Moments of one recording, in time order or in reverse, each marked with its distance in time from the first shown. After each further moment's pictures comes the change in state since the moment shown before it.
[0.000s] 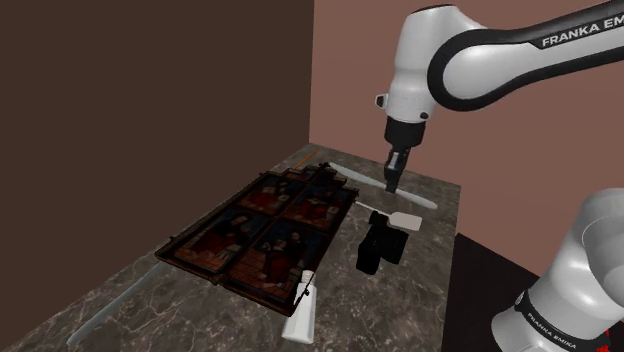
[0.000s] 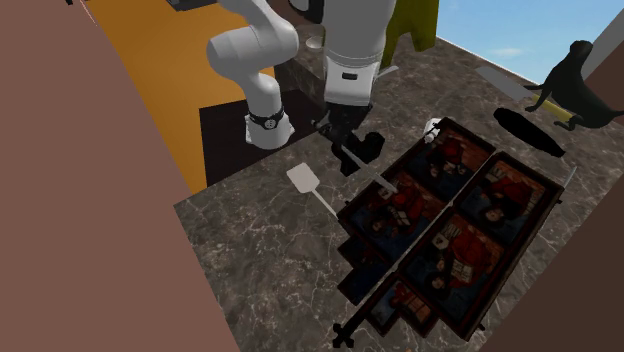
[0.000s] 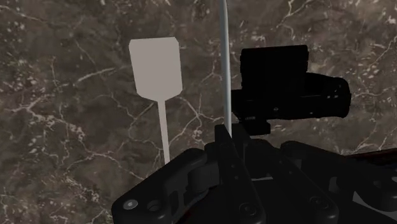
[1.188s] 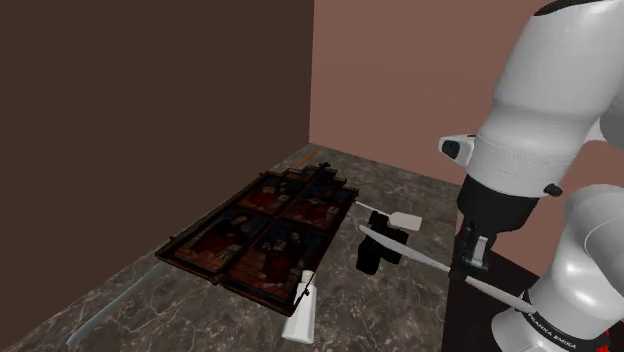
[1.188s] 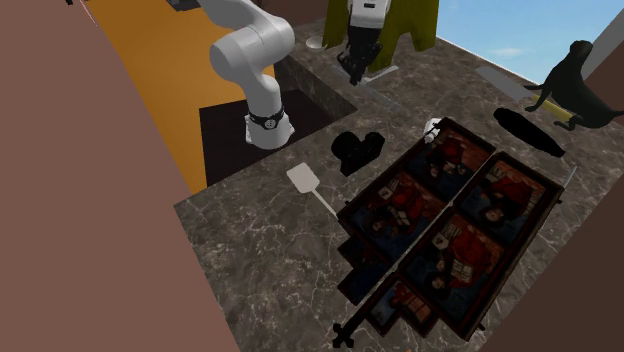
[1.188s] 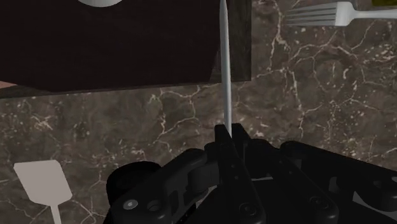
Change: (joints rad) arm 0.277 -0.422 0.297 -0.210 0.279 -0.183 0.377
